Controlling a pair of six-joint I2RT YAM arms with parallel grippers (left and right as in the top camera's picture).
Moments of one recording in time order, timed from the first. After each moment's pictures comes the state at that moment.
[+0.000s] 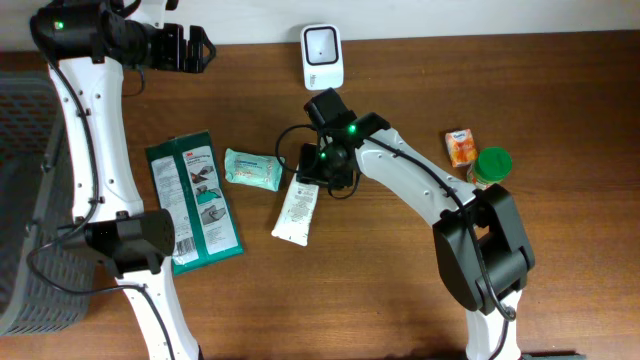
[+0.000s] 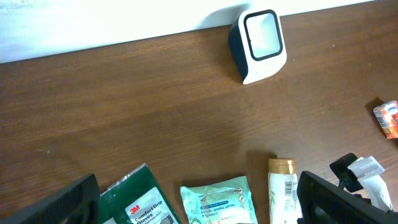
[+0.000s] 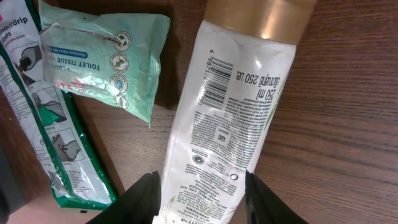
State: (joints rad) left arm 0.08 2.28 2.75 -1.43 0.39 0.20; right arm 0.55 2.08 1.63 -0.78 -0.32 0.68
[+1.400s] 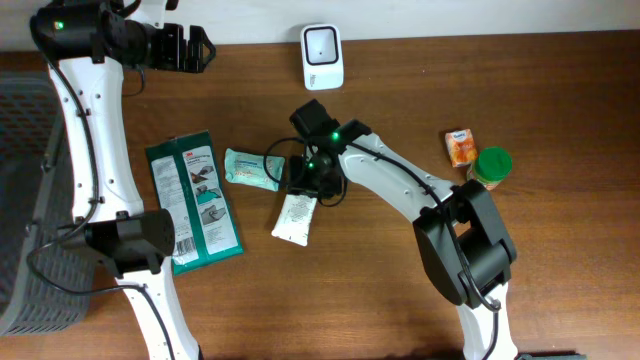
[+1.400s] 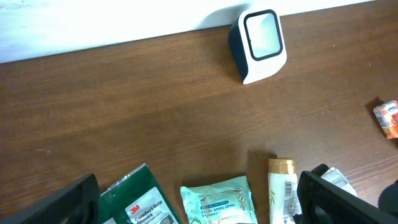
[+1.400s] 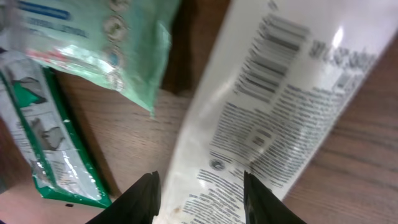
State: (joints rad) left arm 0.08 2.28 2.75 -1.43 0.39 0.20; right arm 0.60 2.15 1.66 -0.78 -0.34 0.64
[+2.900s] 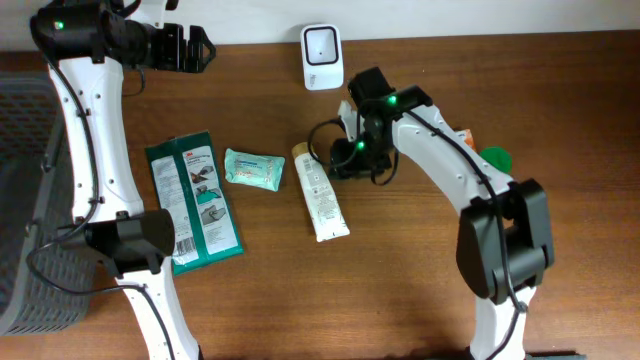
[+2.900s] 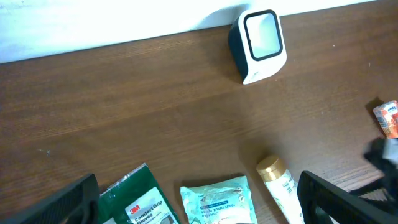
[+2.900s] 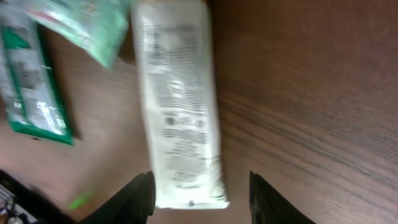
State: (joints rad) left arm 0.08 2.28 2.75 -1.43 0.39 0.20; right arm 0.39 2.08 1.69 -1.02 -0.42 0.18
